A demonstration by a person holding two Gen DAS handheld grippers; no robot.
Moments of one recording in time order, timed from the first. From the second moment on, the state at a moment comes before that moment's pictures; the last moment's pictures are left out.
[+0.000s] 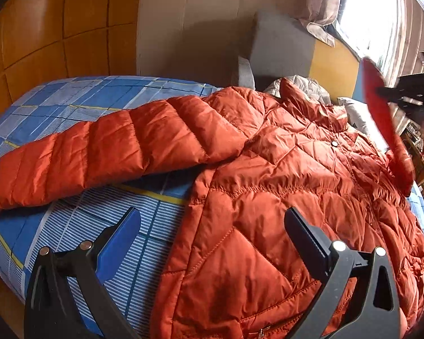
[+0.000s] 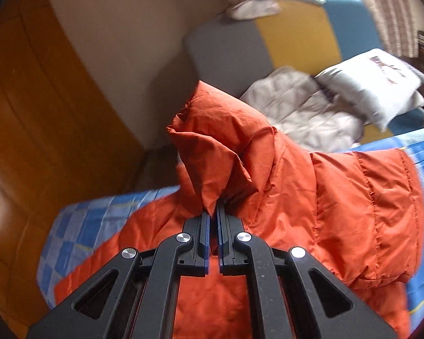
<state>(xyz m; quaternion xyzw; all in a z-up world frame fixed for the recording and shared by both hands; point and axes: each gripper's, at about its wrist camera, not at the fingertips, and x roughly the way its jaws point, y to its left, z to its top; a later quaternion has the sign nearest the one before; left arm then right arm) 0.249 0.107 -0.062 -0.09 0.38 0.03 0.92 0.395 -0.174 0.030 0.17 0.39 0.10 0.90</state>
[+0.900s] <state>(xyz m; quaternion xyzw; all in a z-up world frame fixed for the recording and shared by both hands) 0.243 0.100 -0.054 -0.10 0.37 0.02 0.92 0.351 -0.136 -0.025 0.15 0.46 0.14 0.87</state>
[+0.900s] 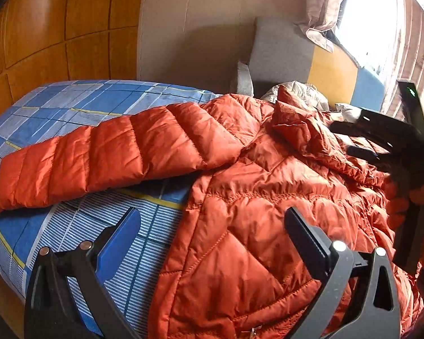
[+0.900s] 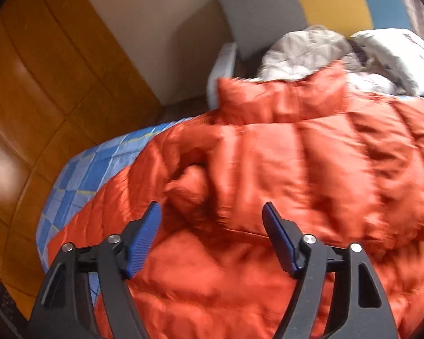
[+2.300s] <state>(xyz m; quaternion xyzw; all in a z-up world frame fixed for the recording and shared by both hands) 0.356 0.036 -0.026 -0.07 0.37 -0.10 0.92 0.327 -0.311 -0.093 0.01 0.47 -0.09 0.88</state>
